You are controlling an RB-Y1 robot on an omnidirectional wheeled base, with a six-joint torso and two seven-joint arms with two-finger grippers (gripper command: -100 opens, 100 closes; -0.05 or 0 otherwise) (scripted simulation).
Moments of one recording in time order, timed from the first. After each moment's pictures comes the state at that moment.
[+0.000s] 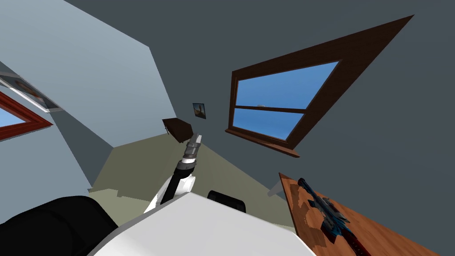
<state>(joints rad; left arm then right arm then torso) 0.53 0.02 0.00 -2.26 -0.12 -0.59 -0.13 0.29 -0.77 0.29 -0.49 0.98 -0.26 -0.11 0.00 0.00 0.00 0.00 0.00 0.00</state>
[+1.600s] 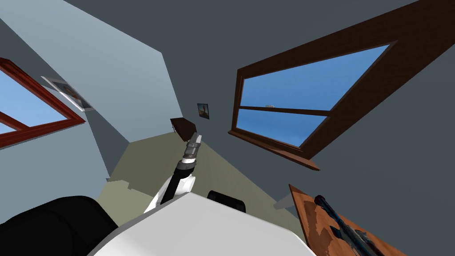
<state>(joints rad) 0.53 0.02 0.00 -2.26 -0.12 -0.59 -0.13 0.47 -0.69 0.09 -0.45 0.74 -0.37 0.24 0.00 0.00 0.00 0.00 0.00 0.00</state>
